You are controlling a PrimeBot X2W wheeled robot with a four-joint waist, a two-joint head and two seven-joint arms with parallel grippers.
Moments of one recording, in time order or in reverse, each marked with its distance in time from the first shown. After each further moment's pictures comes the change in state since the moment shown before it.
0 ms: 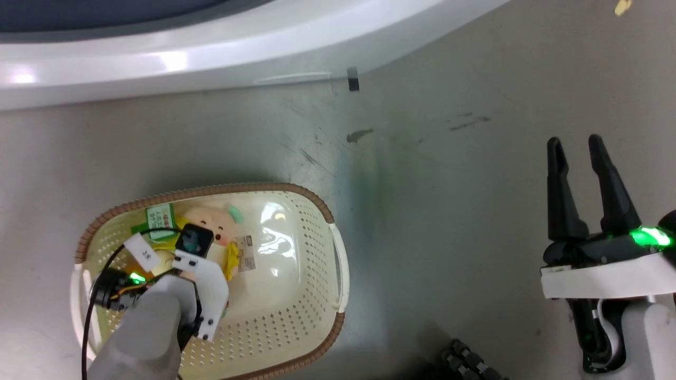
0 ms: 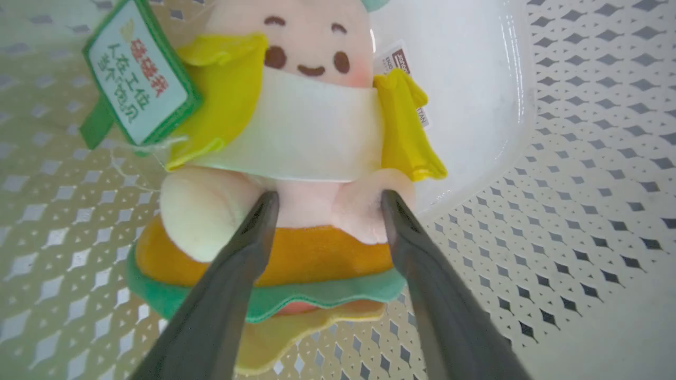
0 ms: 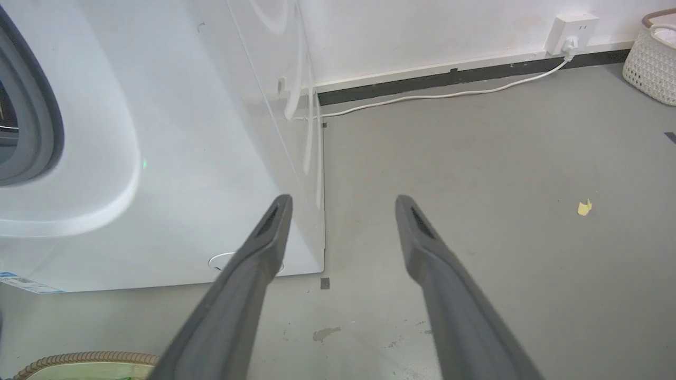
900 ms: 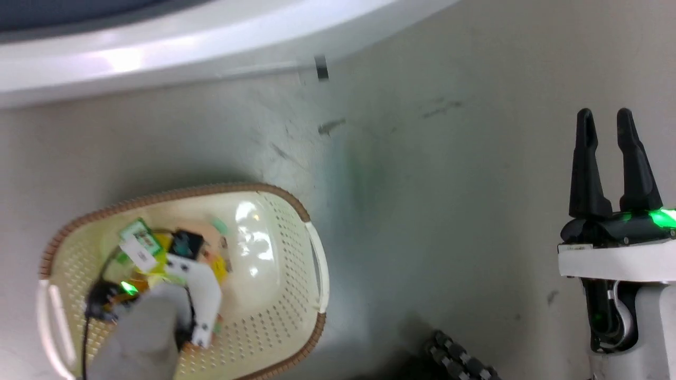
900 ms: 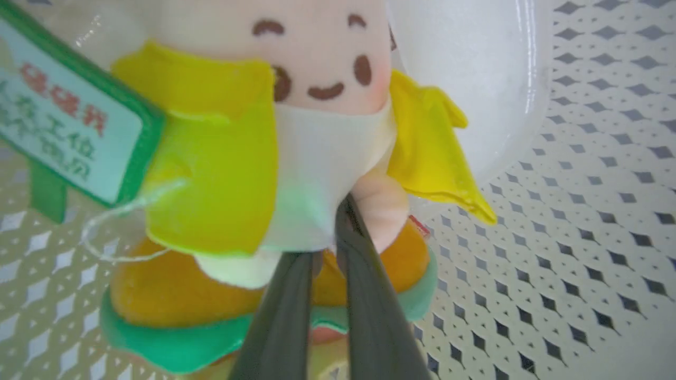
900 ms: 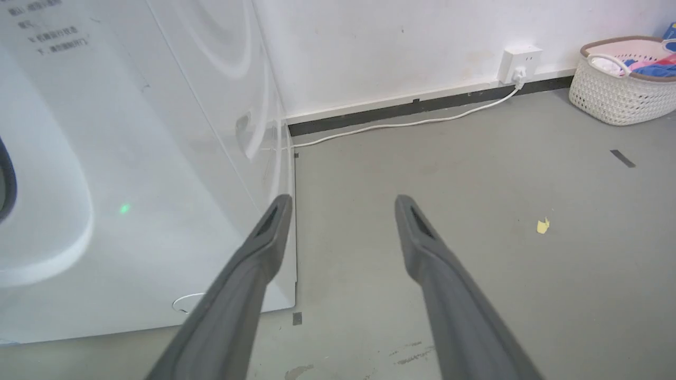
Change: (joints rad) left arm -0.118 -0.003 -0.083 0.247 -0.083 0.010 -0.038; right arm -0.066 0.000 -0.033 0.022 0.065 0.000 -0.052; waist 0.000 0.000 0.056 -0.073
